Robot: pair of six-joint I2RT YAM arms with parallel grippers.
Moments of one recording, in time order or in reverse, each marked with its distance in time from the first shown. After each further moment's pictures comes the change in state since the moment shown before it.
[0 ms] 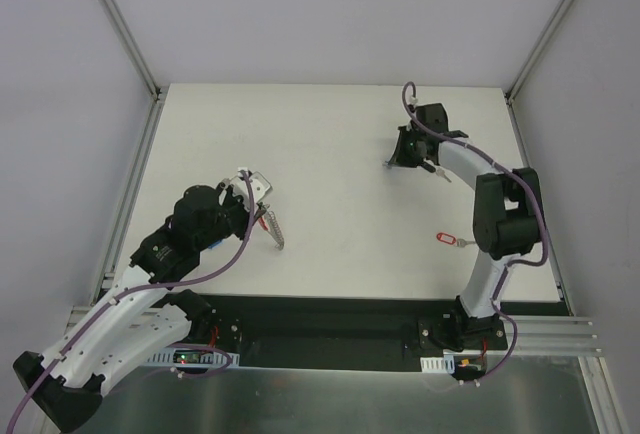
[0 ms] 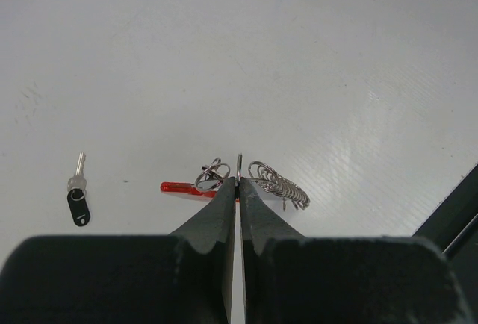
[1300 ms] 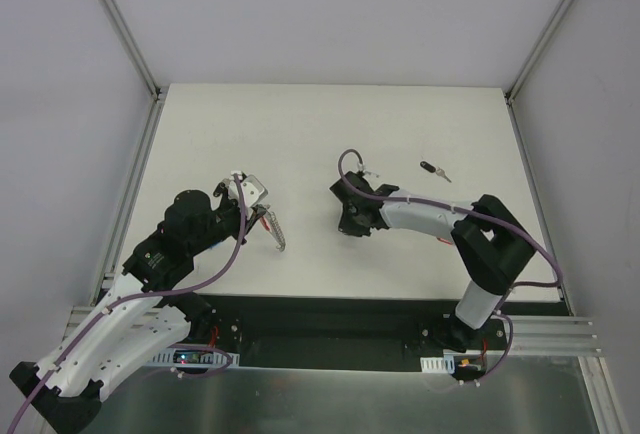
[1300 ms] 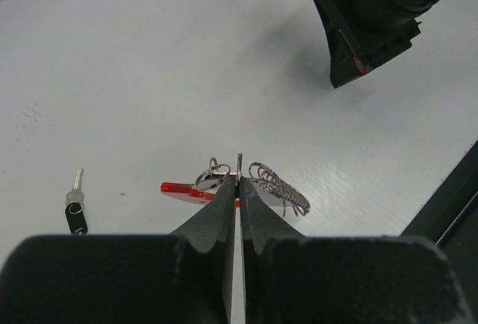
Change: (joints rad) left arm 0.000 -0.066 0.000 0.000 0.040 -0.008; right arm 0.642 -0.220 -0.323 -0.173 0.442 0.671
